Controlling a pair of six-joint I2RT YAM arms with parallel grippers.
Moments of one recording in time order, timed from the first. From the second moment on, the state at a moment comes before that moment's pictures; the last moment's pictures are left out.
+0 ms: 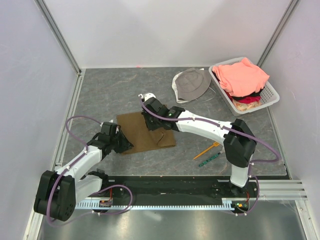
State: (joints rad) left arm -0.26 1.05 0.39 -0.28 0.16 -0.79; right arm 0.97 1.84 1.49 -0.46 0.16 0.42
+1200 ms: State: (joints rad) left arm -0.23 1.18 0.51 -0.42 -0.01 -0.83; right arm 1.01 2.04 1.64 -0.35 0.05 0.67
